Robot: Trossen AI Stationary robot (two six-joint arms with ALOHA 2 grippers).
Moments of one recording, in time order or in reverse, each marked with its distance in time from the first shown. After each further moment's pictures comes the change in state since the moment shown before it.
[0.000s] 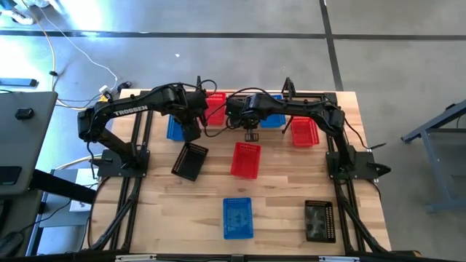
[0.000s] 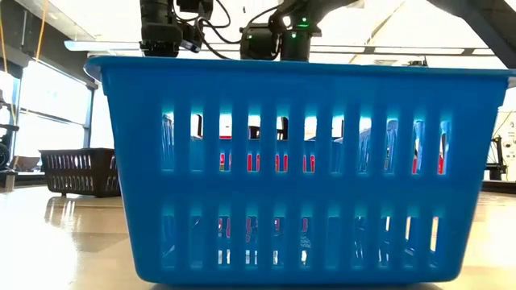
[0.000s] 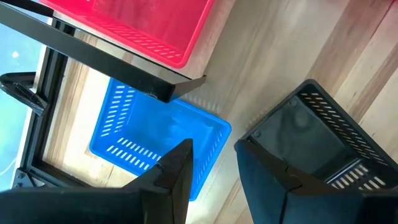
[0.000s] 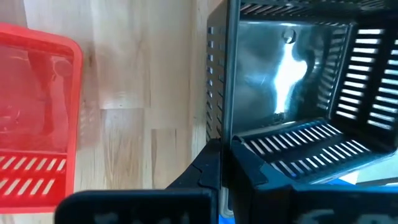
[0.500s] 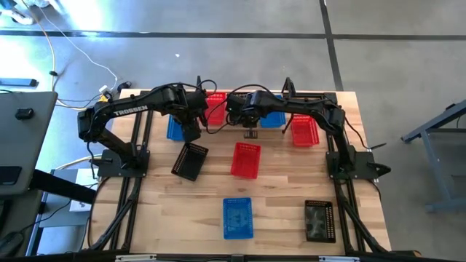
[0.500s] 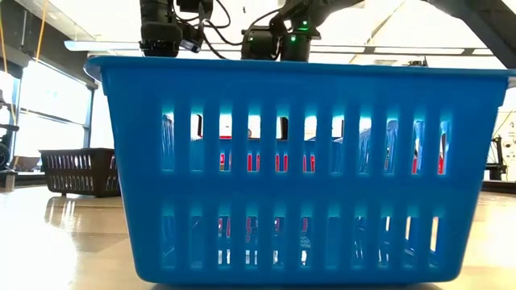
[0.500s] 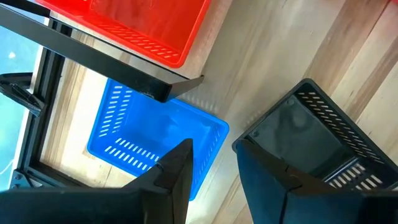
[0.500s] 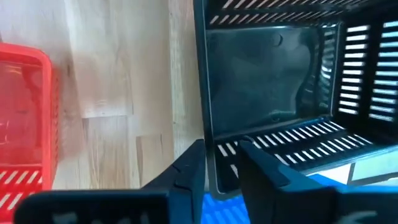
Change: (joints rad) left arm 0.000 0.000 0.000 -0.001 0.009 0.003; right arm -0.024 -0.001 0.001 0.028 0.006 0.012
